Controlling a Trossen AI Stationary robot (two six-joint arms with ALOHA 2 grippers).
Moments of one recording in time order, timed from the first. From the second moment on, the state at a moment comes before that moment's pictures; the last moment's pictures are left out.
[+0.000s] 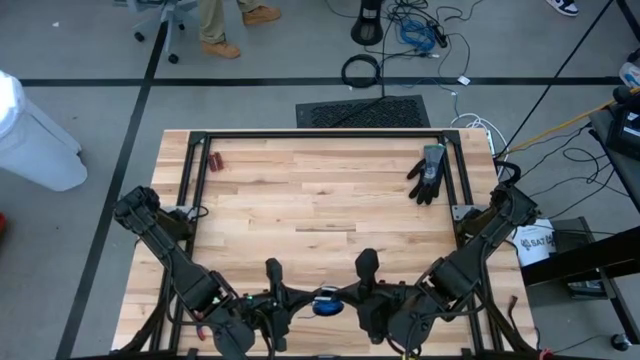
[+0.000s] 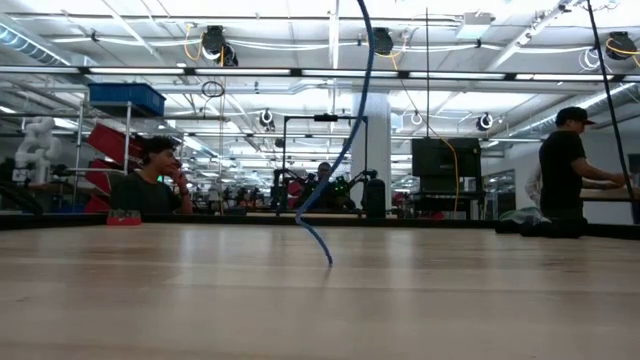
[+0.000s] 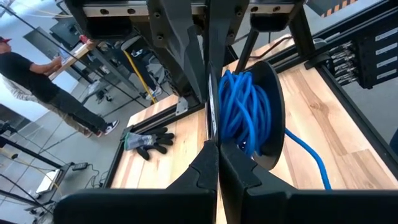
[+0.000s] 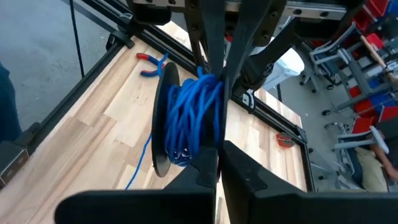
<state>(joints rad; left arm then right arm) -0.77 1.73 1.61 -0.37 -0.94 0.16 0.74 1.75 1.77 -0.67 0.74 -0.13</state>
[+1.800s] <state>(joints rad) -0.74 1.84 1.61 -0.30 -0.90 -0.28 0.88 1.74 1.77 -0.93 0.99 0.22</state>
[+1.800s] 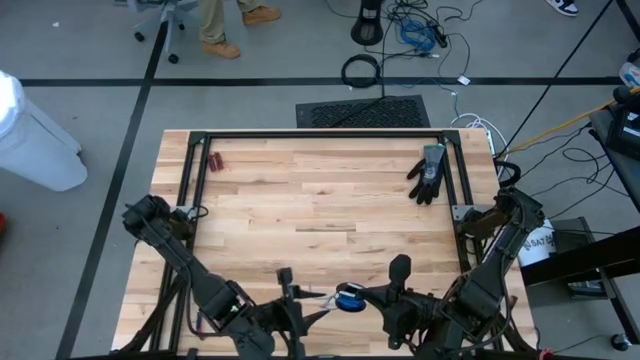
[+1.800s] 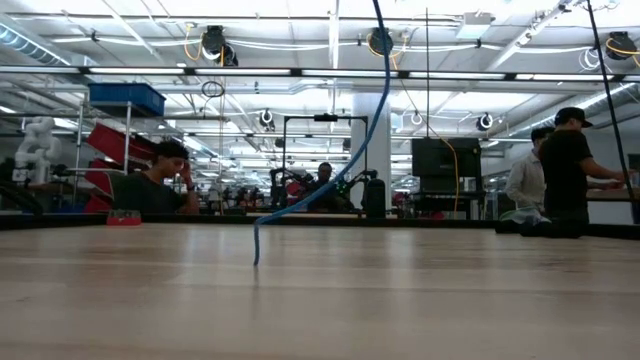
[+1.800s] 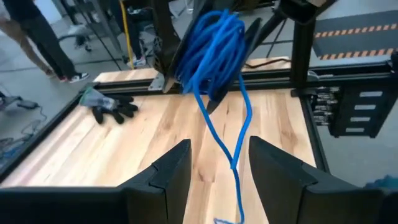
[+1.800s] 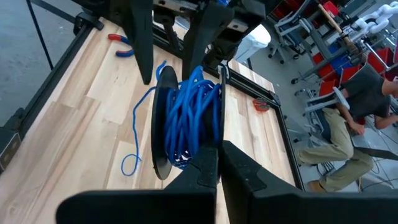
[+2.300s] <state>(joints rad) -0.73 1.87 1.61 -0.34 -0.83 -0.22 0.88 1.74 1.77 -0.93 1.00 0.20</state>
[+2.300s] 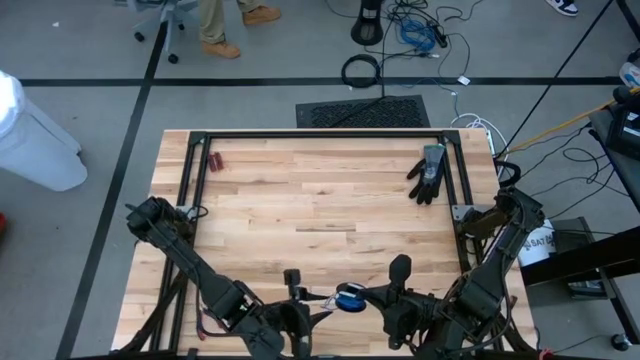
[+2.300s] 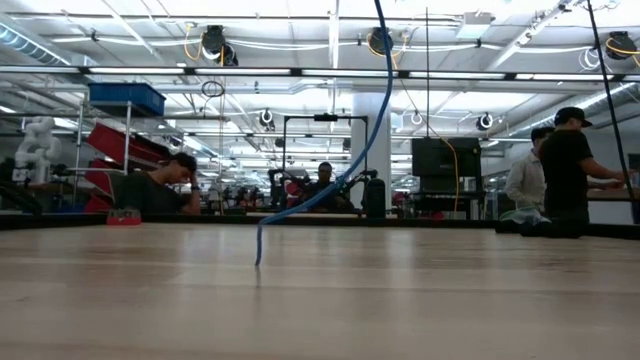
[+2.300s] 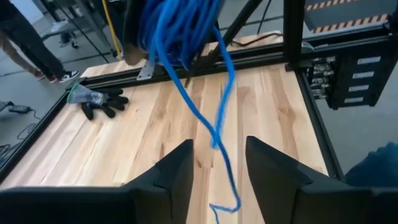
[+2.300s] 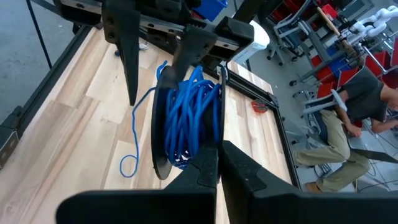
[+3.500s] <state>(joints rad) -0.77 1.81 1.61 -0.08 -0.91 -0.09 0.84 1.74 1.77 -0.88 1.23 0.28</state>
